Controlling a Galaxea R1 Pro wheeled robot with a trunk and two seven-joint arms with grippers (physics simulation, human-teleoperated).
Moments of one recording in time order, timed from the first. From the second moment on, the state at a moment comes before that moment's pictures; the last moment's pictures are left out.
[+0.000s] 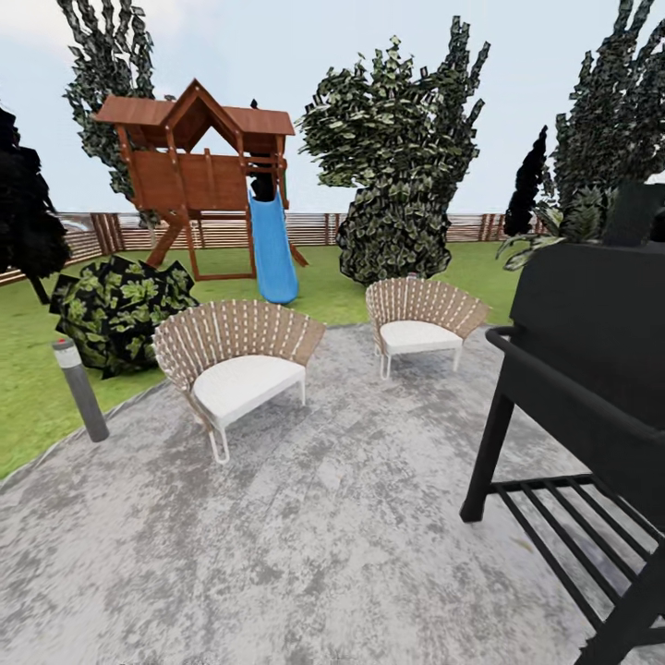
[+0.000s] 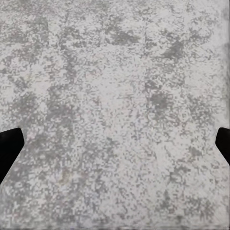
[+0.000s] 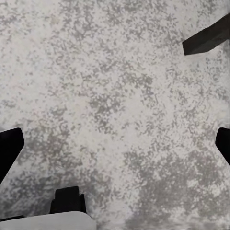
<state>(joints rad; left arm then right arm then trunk) -0.16 -0.04 0.02 -0.29 0.07 -0.35 0.07 -0.28 -0.04 0.00 -0.02 -0.01 -0.21 -0.20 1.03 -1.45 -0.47</state>
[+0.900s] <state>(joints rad) -0.16 -0.04 0.02 -0.25 0.07 -0.35 0.07 -0.28 -0.04 0.00 0.01 0.00 -0.24 -0.20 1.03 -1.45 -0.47</state>
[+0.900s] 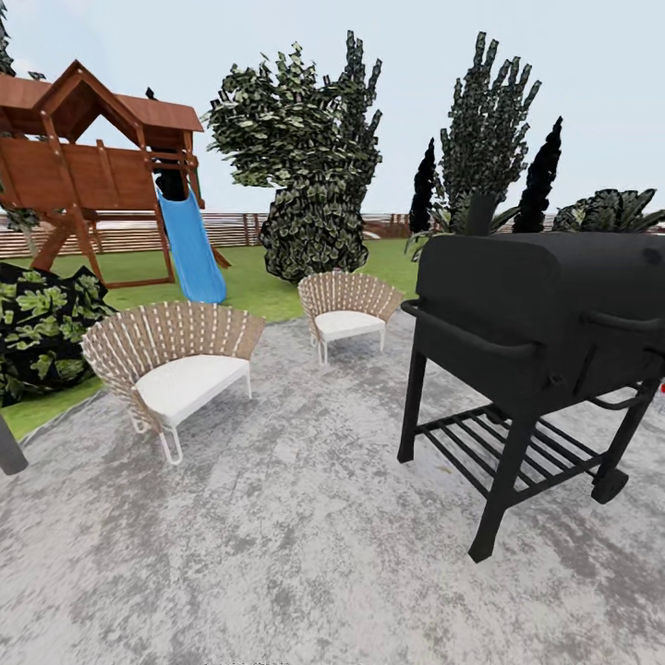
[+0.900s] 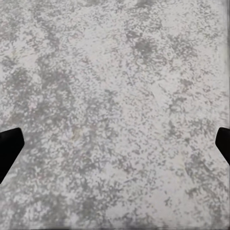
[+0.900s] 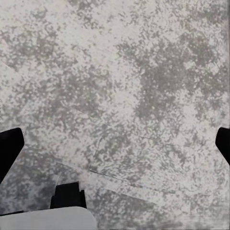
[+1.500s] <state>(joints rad) -0.16 -0.04 0.02 -0.25 0.07 -0.35 0.07 -0.28 -0.04 0.00 0.03 0.00 -0.24 -0.20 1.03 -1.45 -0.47</state>
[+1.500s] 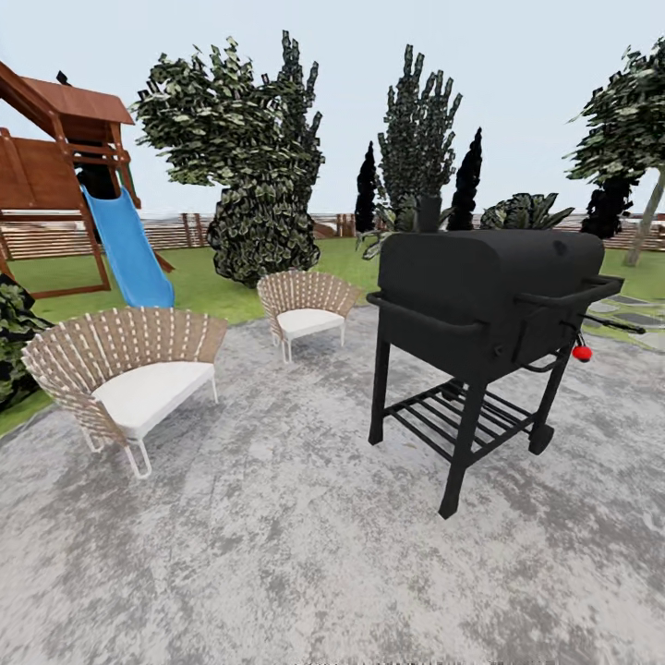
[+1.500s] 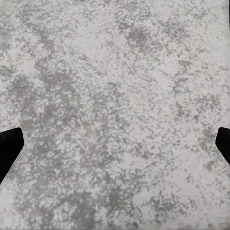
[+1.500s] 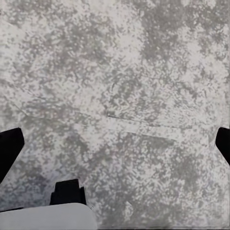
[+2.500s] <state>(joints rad) -0.16 -0.04 0.02 -0.25 0.07 -0.35 0.07 -0.28 -0.04 0.00 0.03 0.00 -0.24 -0.20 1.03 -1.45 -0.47</state>
